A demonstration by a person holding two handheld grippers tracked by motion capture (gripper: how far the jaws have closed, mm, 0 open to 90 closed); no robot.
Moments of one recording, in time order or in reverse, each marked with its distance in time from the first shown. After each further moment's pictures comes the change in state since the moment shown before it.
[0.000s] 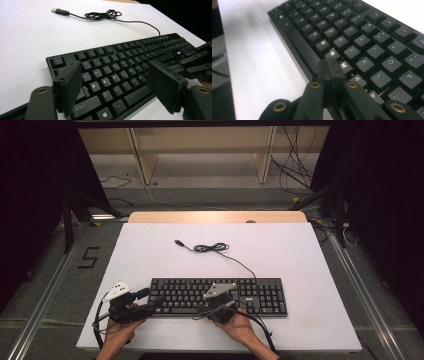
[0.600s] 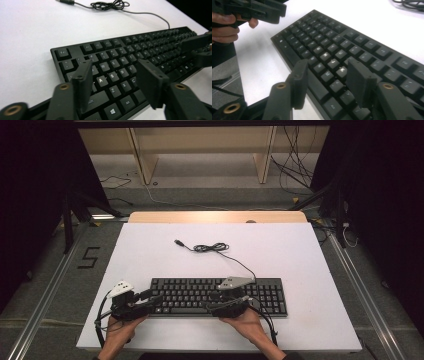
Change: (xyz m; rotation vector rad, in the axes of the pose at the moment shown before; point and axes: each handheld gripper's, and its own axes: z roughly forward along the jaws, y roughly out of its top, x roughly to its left) left arm 0.006 -0.001 0.010 0.071 0.036 -0.016; right arm -0.016 0.001 -0.034 -0.126 0.011 0.090
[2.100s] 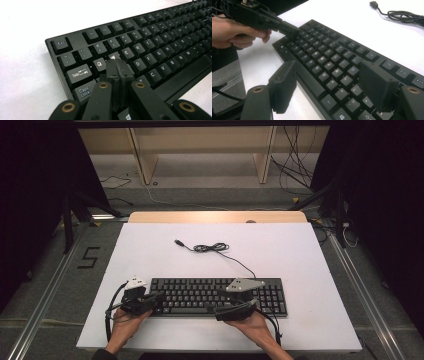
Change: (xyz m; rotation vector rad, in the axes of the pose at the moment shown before) left arm 0.004 0.005 0.031 0.169 0.053 0.074; right arm 0.003 -0.005 -0.019 -0.074 -0.025 -0.015
